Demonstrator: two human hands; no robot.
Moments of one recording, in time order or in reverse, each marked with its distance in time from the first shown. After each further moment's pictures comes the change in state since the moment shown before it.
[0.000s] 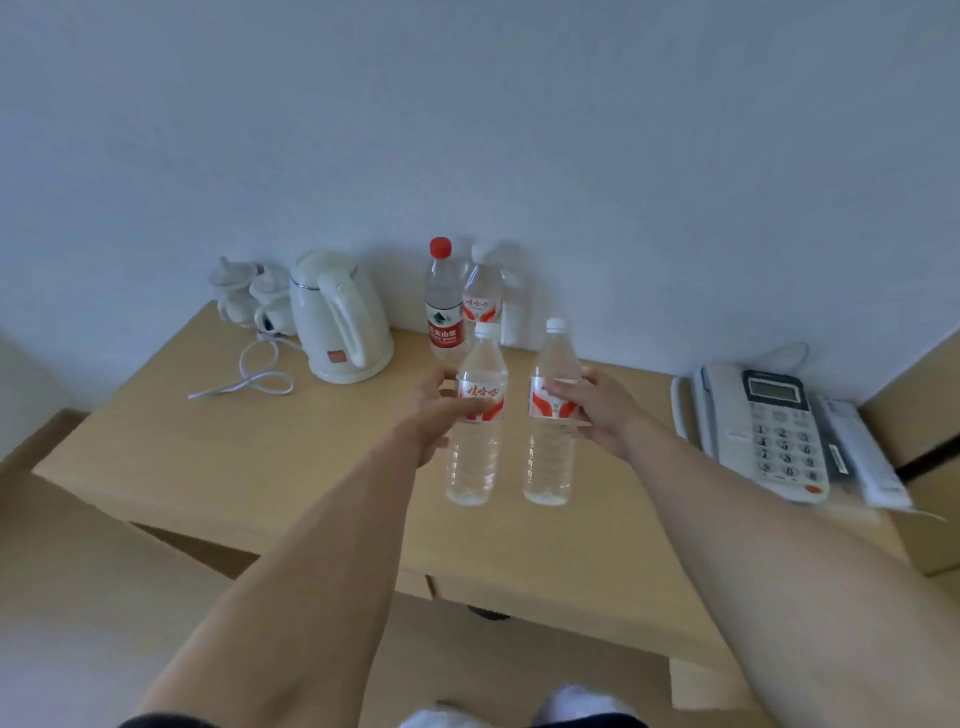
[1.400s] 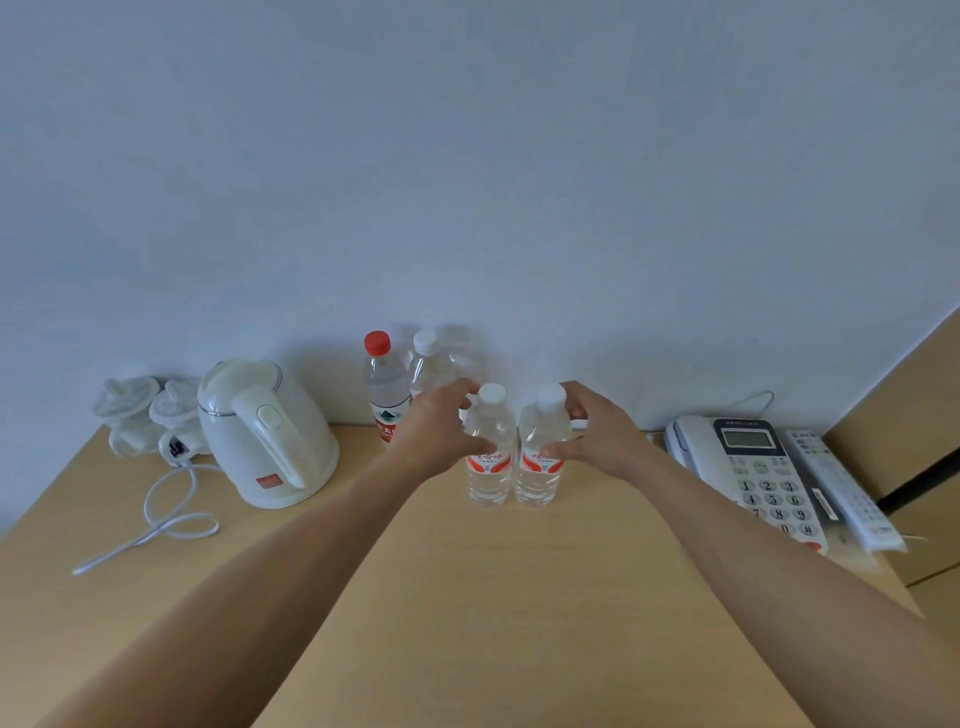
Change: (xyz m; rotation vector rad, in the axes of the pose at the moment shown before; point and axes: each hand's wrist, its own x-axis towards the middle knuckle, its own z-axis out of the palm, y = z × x) left_hand 0.087 0.094 0.028 0.899 -0.080 0.462; right_hand 0.049 -0.050 -0.043 -0.641 0.155 -0.345
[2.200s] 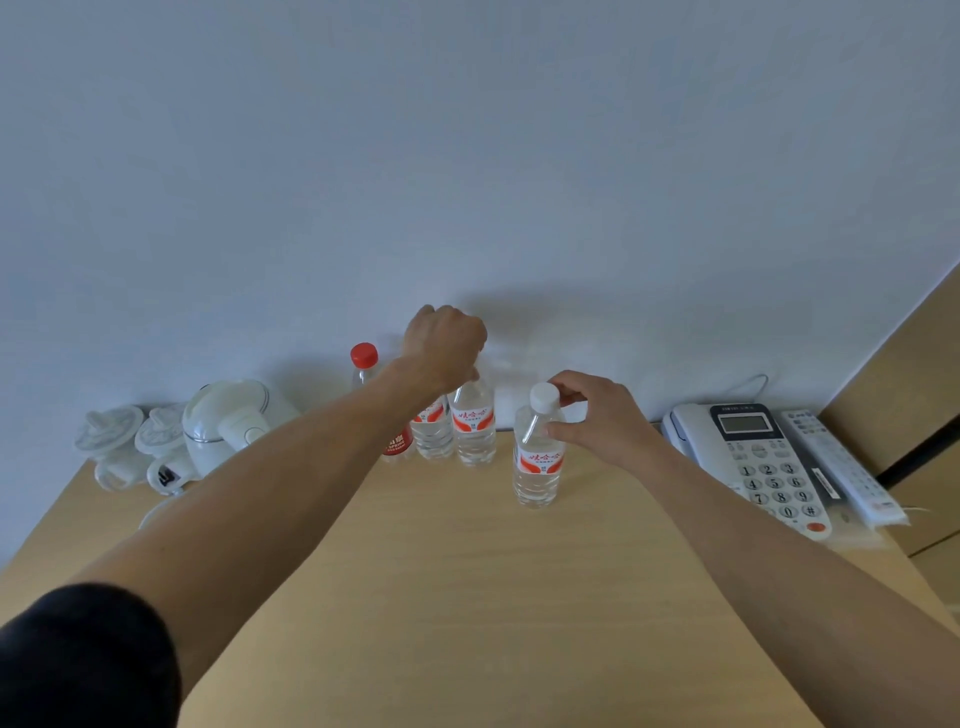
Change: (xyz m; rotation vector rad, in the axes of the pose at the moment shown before) left_hand 0.083 0.048 -0.038 0.908 0.068 0.290; right_hand 0.003 -0.010 -0.006 -0.146 0.149 -0.134
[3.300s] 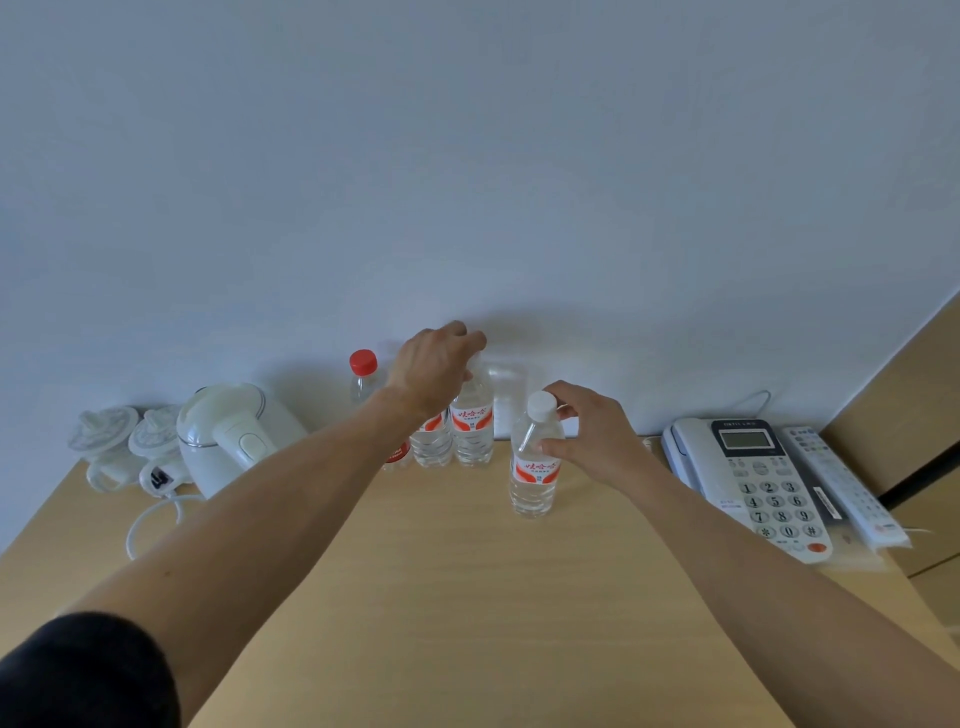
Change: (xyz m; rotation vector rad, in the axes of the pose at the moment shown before) left_hand -0.008 -0.008 0.025 -0.249 0.145 0.017; right_hand 0.001 -0.003 0.007 -0.005 -0.008 0.011
